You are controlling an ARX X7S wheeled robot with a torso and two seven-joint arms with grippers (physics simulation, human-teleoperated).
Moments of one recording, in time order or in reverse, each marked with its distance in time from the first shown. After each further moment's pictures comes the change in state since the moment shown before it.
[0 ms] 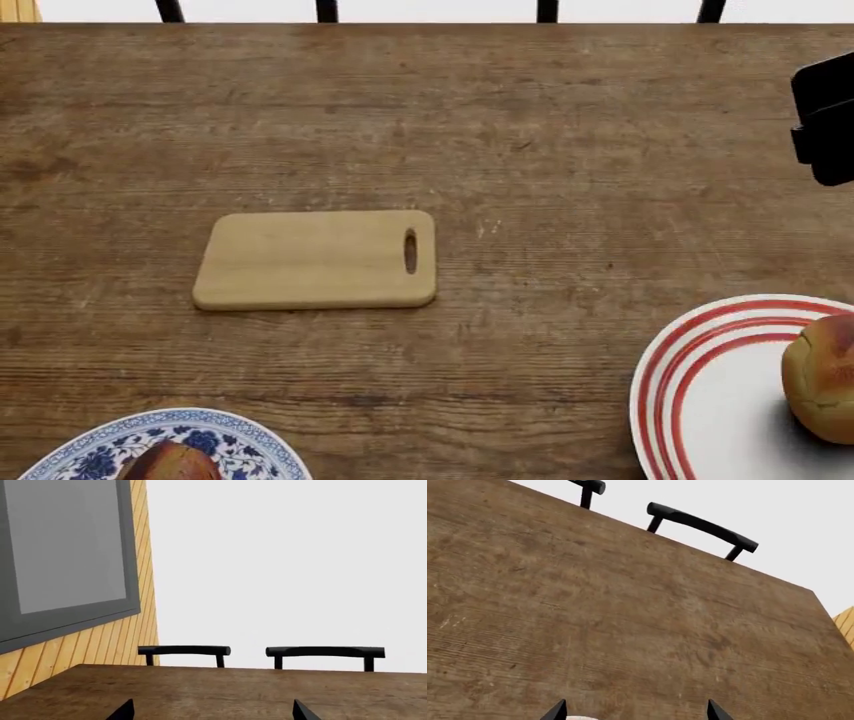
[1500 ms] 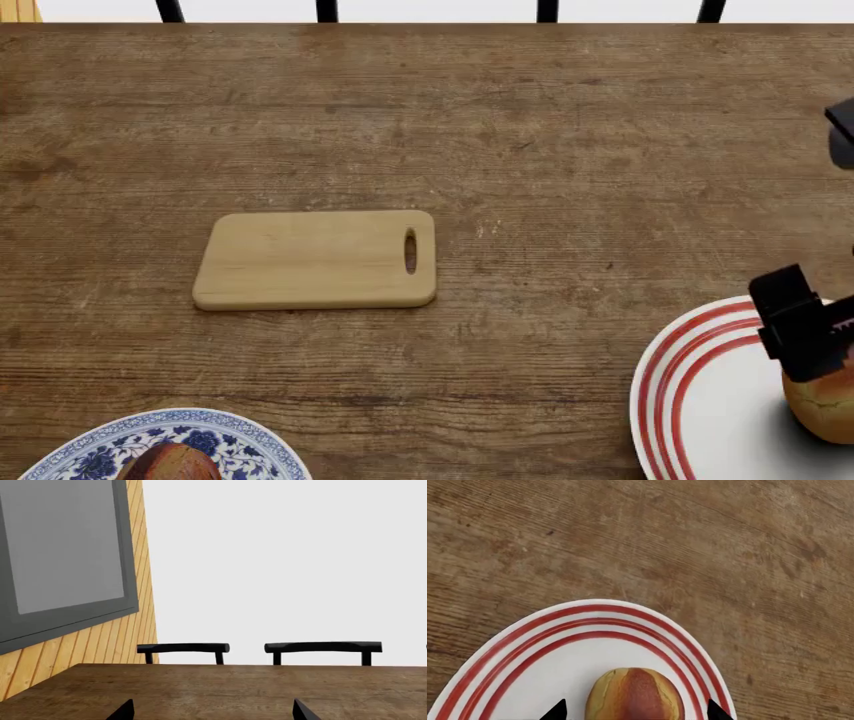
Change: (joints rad) left arm -0.004 -0.037 -0.006 0.009 -0.046 0.008 -0.002; right arm -0.137 0.060 -0.178 -0.025 0.106 0.072 -0.107
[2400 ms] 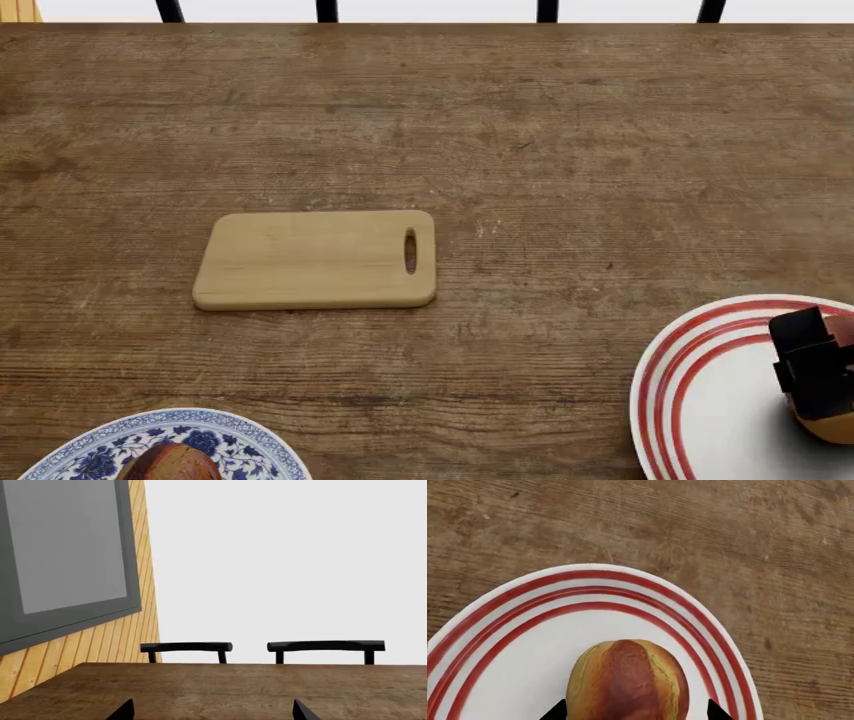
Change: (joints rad) left arm 0.018 -0.039 -0.025 0.016 -0.033 0.017 -0.008; right arm -0.084 0.012 0.037 0.104 0.050 -0.019 0.061
